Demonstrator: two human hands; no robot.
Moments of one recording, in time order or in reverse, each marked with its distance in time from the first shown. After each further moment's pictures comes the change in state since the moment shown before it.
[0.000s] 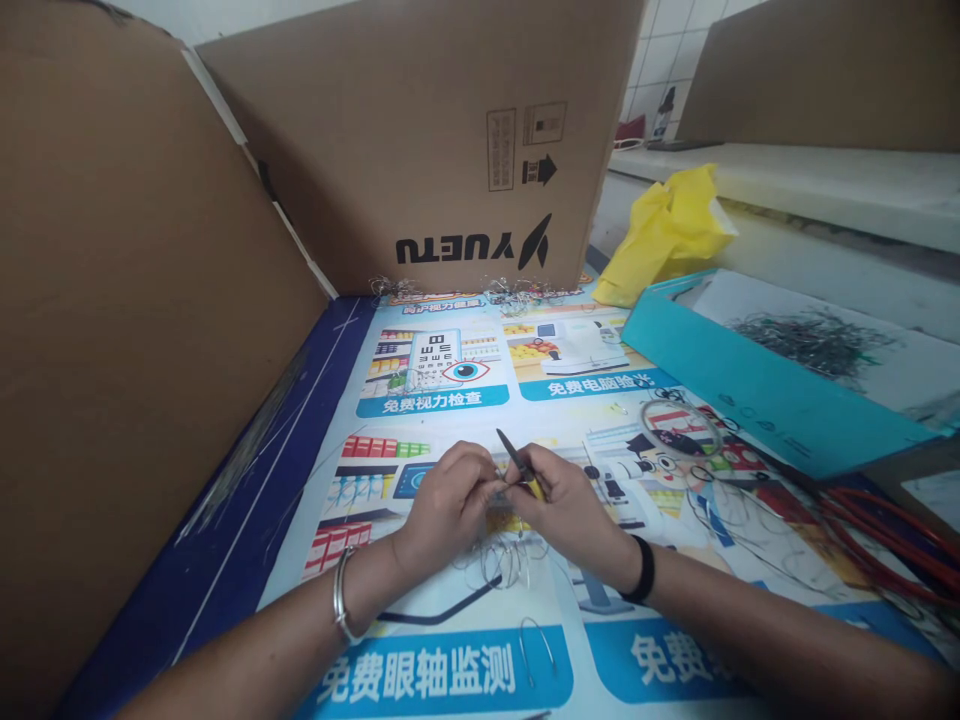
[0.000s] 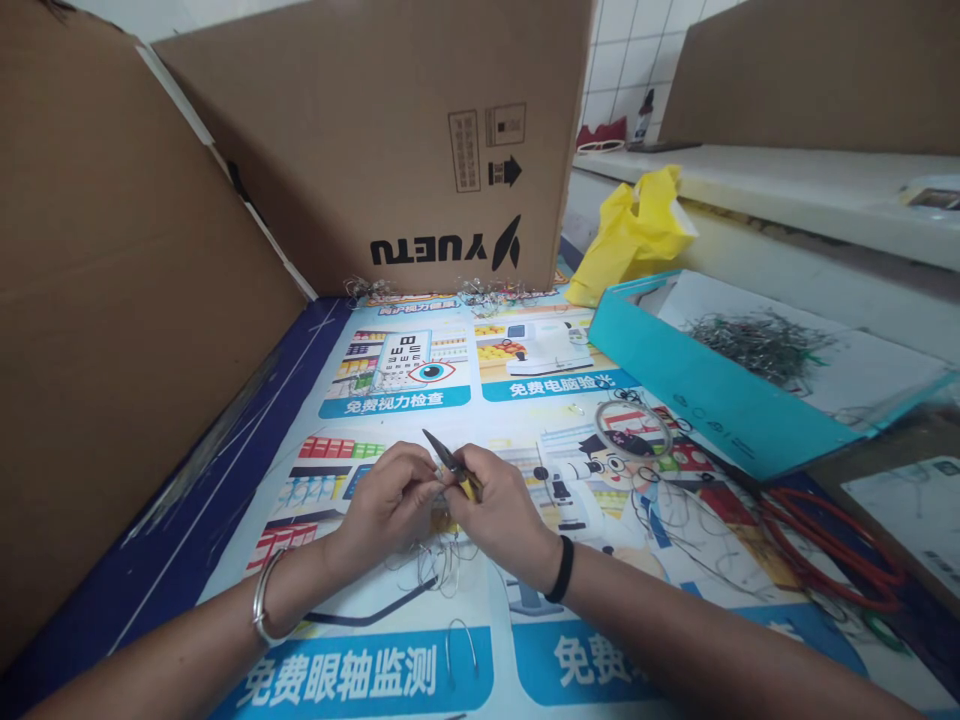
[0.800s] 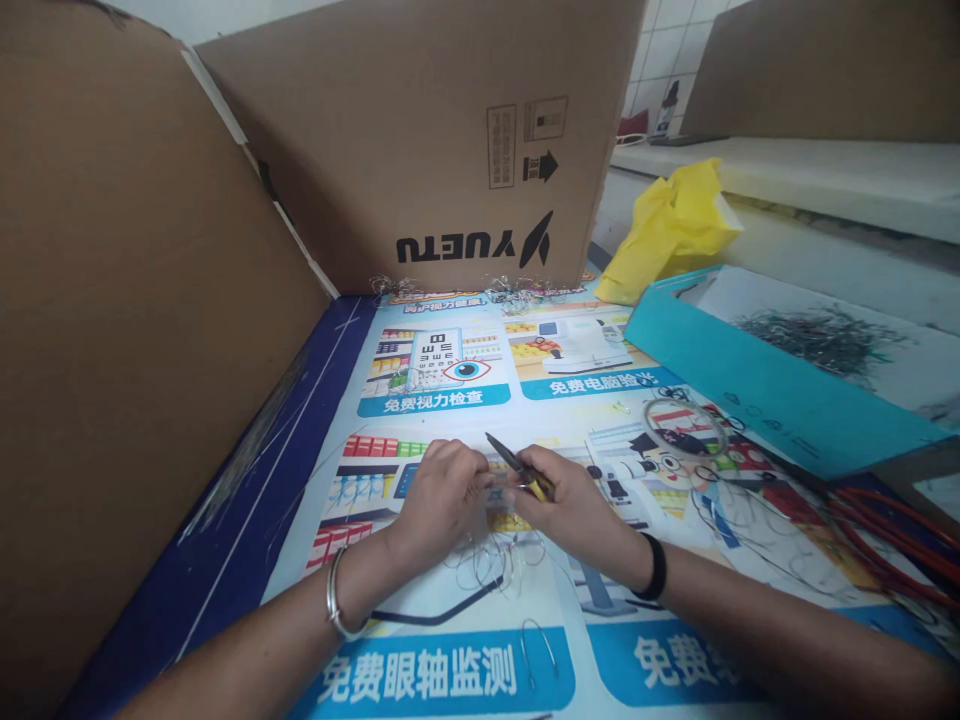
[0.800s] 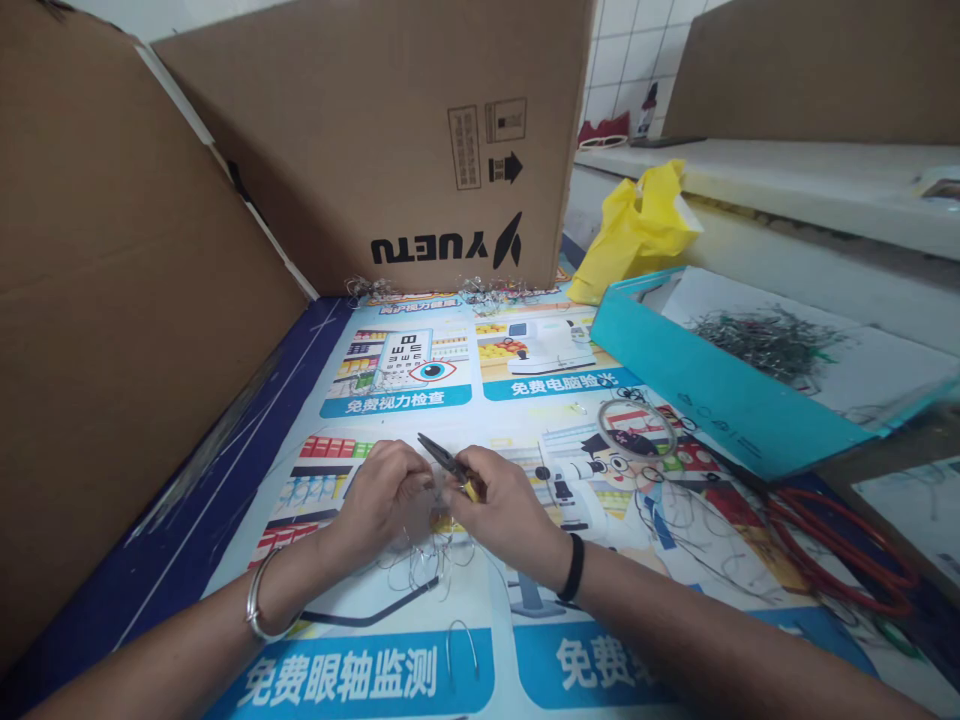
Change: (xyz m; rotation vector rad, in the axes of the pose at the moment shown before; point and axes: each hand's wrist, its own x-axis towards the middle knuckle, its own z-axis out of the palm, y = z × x) left_hand 0.001 -0.004 -0.010 0.261 -0.116 0.004; right_hand 0.000 0.003 -0.007 -0.066 -0.085 0.029
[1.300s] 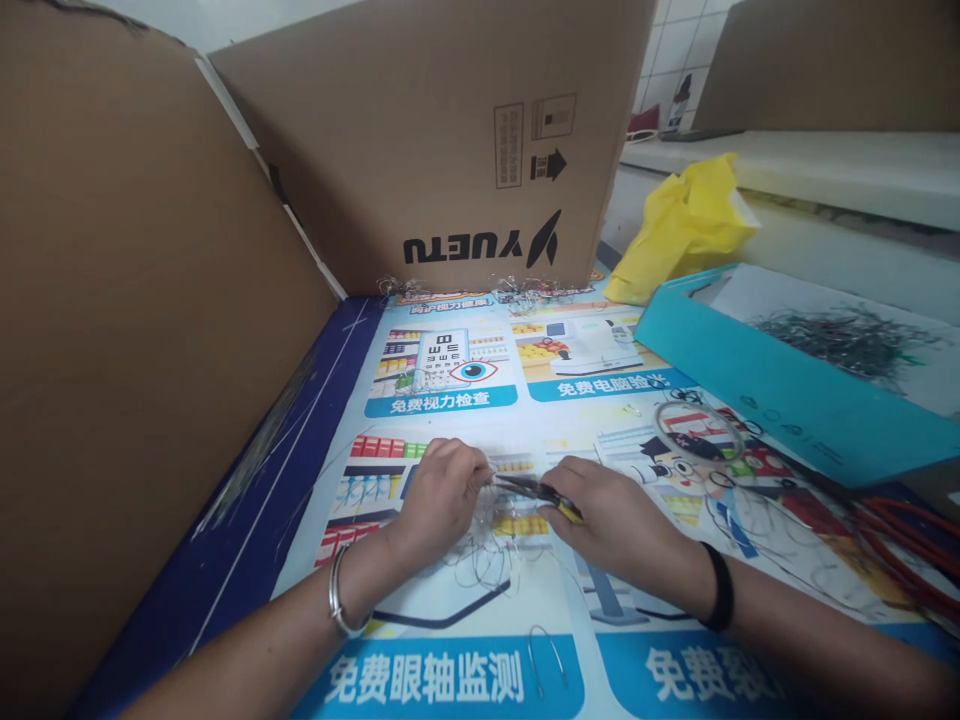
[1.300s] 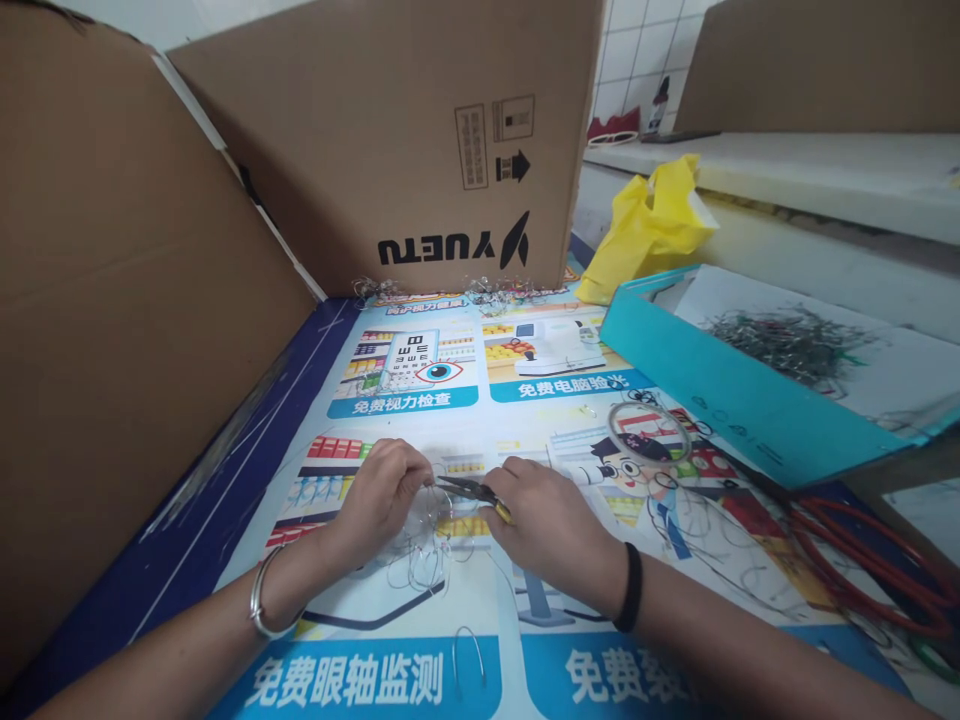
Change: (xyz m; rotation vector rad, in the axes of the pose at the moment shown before) left_hand 0.001 -0.001 -0.005 0.053 -0.004 -0.051; right_hand -0.011 0.007 -0.030 -0.689 -0.158 -0.173
